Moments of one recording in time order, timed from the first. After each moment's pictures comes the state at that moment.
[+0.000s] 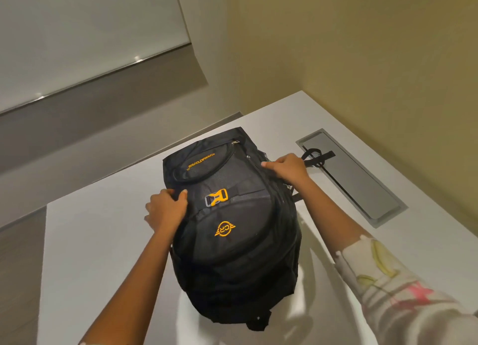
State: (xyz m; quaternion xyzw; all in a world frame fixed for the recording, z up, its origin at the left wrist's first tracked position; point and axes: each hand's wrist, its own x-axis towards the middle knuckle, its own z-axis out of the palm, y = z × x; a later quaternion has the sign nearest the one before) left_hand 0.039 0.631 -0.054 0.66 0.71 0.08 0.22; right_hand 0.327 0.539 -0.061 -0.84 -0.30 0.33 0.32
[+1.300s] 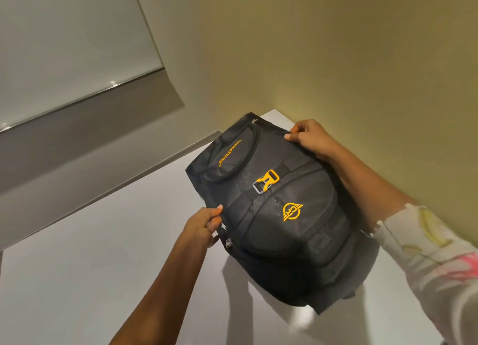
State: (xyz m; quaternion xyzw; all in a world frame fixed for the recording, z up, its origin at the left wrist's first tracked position) left_hand 0.167 0.599 -0.047 0.31 0.63 0.09 0.71; right_hand 0.469 0.532 0.013 -0.81 -0.33 0.25 0.42
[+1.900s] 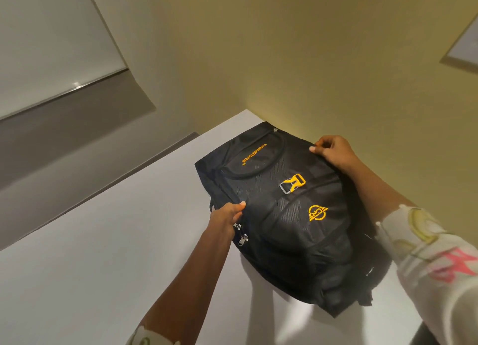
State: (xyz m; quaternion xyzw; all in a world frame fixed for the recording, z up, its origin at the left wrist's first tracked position) left_hand 0.289 0.558 -0.079 0.42 0.58 -0.05 0.70; right_hand 0.580 0.431 -0.057 -0.86 -0.25 0.18 0.40
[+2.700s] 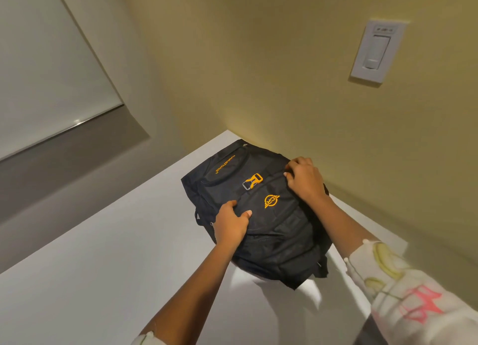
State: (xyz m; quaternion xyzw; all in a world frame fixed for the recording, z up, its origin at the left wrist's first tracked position) left_hand 0.284 0.439 -0.034 0.76 0.48 0.09 0.42; right_hand 0.496 0.346 -0.042 -0.91 -0.35 -0.04 0.22
